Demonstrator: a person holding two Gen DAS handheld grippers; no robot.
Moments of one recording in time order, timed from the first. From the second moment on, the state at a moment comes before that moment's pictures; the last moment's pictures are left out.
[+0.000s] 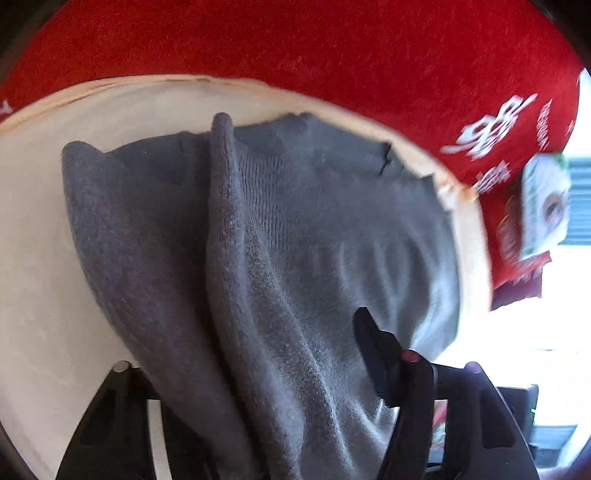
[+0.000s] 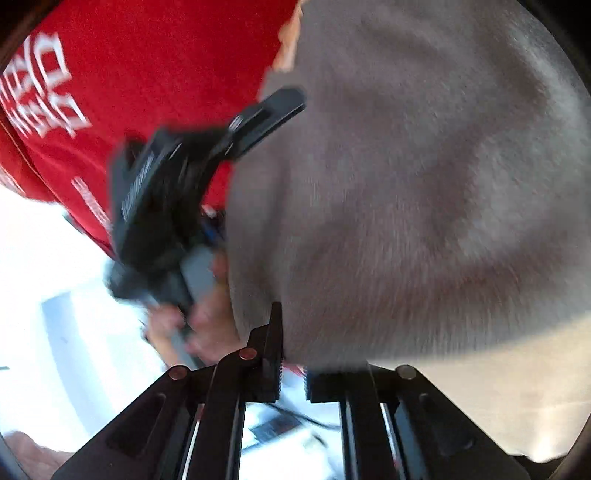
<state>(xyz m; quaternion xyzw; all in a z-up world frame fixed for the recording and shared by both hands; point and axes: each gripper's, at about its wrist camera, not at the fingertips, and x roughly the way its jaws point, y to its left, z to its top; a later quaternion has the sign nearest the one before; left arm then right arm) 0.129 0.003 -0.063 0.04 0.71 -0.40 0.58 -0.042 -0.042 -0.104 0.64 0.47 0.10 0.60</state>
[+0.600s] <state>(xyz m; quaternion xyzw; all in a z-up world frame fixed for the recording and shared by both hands) 0.120 0.000 -0.058 0.07 0.70 -0.32 0.64 -0.086 -0.114 -0.098 0.37 0.59 -0.08 0.71</state>
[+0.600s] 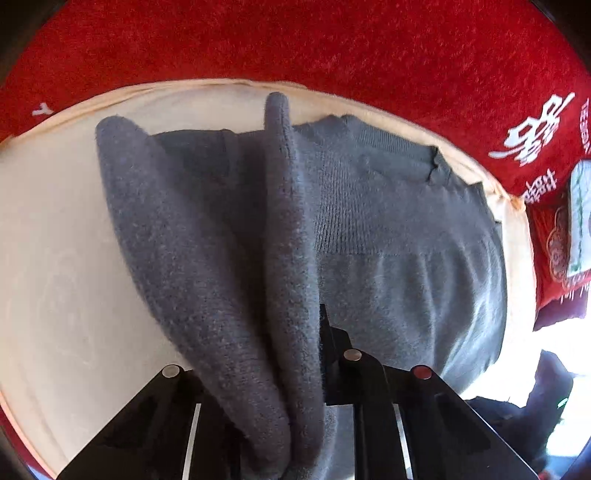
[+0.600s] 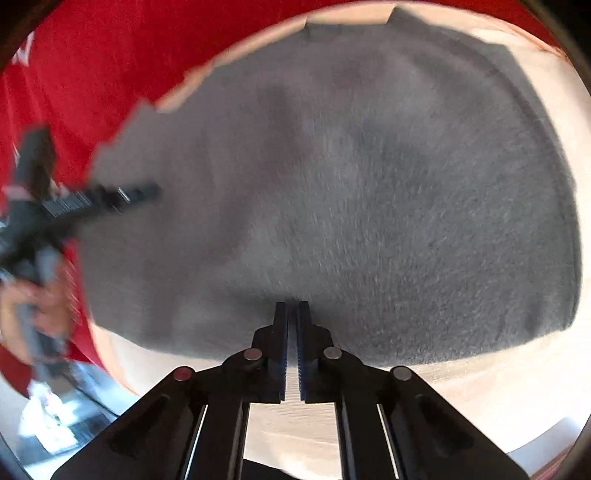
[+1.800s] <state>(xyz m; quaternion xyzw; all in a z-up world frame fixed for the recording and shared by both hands) -0.083 -0.296 0.017 0.34 0.54 -0.38 0.66 -0.222 -0.287 -0.142 0.69 0.37 -0.06 0.61</state>
